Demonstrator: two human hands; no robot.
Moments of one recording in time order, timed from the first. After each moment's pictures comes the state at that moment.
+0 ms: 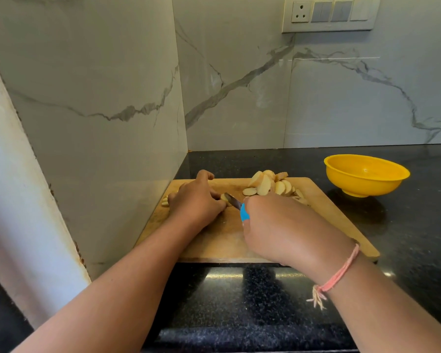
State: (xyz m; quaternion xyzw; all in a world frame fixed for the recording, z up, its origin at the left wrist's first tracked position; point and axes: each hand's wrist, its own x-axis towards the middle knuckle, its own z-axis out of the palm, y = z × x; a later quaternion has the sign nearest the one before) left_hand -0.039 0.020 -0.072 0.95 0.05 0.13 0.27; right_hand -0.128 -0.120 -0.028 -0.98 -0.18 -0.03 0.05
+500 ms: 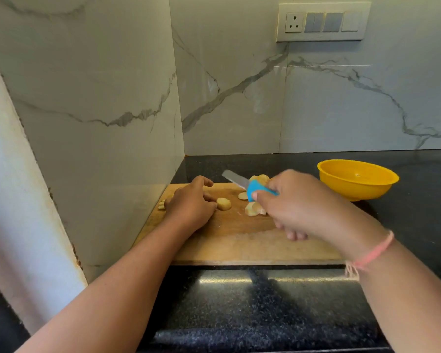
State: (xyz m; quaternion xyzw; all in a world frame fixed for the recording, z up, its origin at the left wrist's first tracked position) left_hand -0.041 0.024 -0.070 0.95 0.04 0.11 0.29; right_hand -0.123 -0.147 -0.007 -0.97 -0.10 -0.03 0.24
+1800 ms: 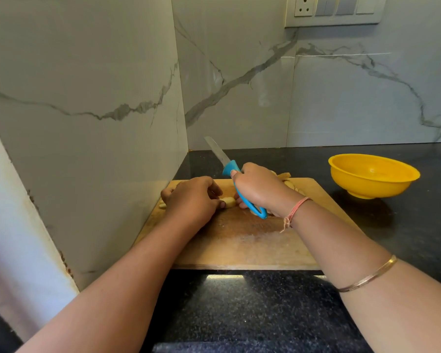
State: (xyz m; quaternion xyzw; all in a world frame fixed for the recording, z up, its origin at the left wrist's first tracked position) left_hand -0.039 0.020 -0.064 0.97 0.05 0.14 0.19; right_hand -0.027 -0.105 -0.038 -0.92 -0.09 0.00 0.39
